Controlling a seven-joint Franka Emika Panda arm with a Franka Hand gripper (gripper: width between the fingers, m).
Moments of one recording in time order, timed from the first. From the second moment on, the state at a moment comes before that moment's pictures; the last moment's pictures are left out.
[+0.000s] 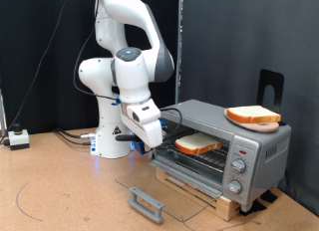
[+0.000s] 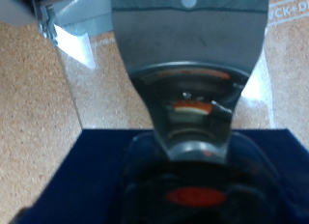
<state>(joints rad) -0.06 -0.30 0.00 -2.79 0.25 2.39 -1.14</state>
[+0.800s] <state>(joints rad) -0.16 -0.28 -0.10 -2.74 0.25 2.36 -1.17</state>
